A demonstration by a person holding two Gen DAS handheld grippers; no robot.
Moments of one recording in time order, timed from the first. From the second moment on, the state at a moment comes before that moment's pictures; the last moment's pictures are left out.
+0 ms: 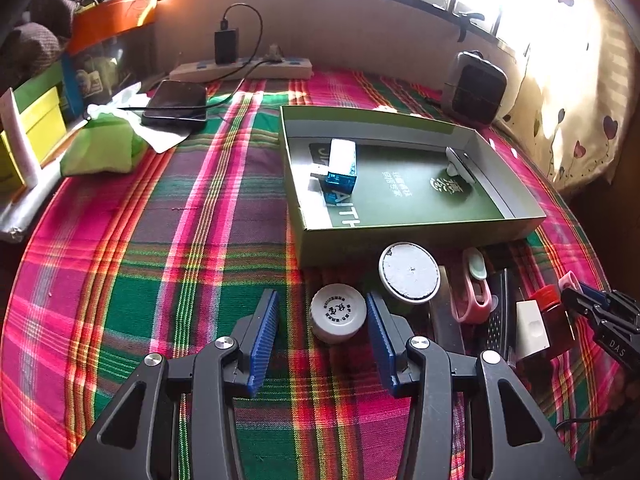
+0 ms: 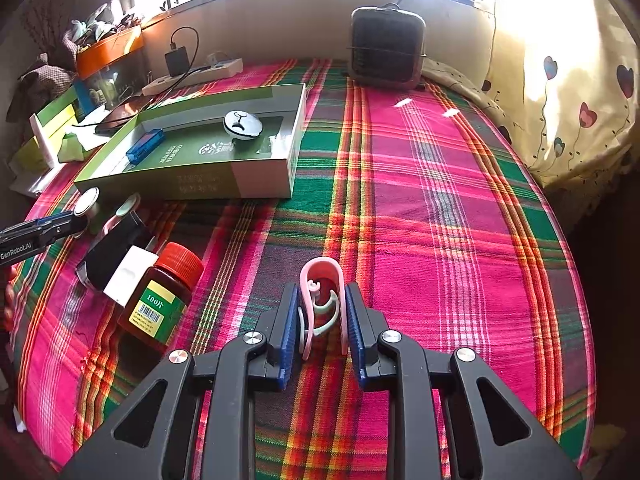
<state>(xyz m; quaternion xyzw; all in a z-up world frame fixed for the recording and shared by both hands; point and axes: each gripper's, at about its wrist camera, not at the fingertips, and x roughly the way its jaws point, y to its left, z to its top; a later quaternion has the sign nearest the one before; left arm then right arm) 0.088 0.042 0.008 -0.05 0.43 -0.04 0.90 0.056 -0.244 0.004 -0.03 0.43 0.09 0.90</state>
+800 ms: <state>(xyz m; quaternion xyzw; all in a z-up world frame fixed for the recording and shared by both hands) 0.087 0.042 0.008 -0.04 0.43 -0.02 0.90 0.056 -0.245 0.004 -0.02 0.43 0.09 0.90</state>
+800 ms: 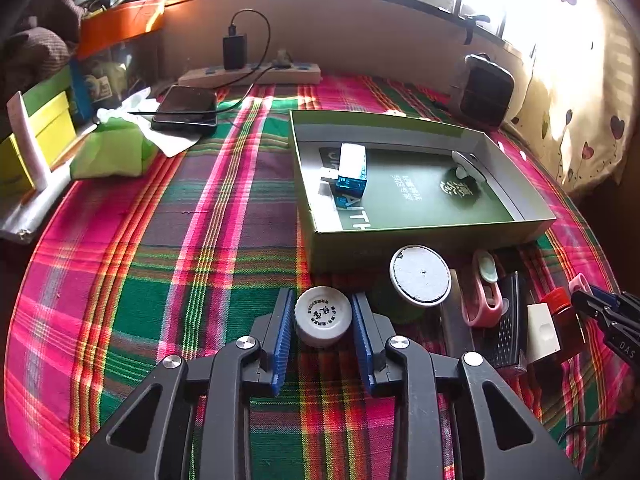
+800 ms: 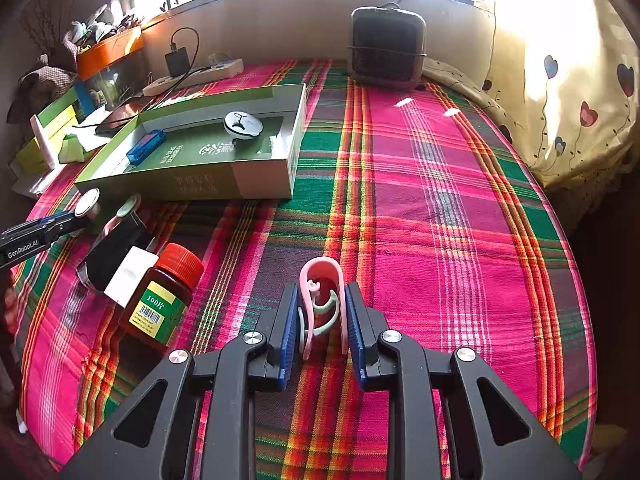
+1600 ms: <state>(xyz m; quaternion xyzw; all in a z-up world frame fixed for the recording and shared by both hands) 0.085 0.043 0.026 -0.04 0.41 -0.03 0.91 0.057 -0.243 0.011 -0.02 0.42 0.10 0.90</state>
